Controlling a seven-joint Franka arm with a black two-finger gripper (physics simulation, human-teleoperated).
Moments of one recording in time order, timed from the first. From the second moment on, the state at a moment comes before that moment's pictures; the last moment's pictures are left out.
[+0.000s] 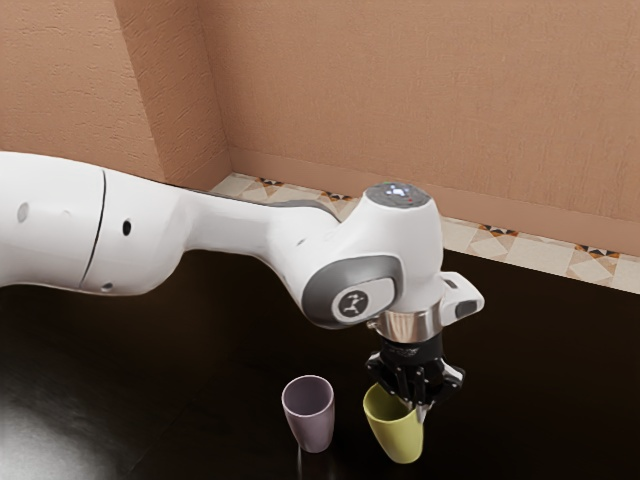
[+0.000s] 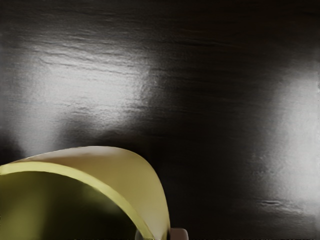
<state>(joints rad) -0.57 0.27 -0.11 -1.87 -0.06 2.16 -0.73</state>
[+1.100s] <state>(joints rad) -0.39 -0.03 -0.12 -1.99 -0.03 1.93 -0.70</state>
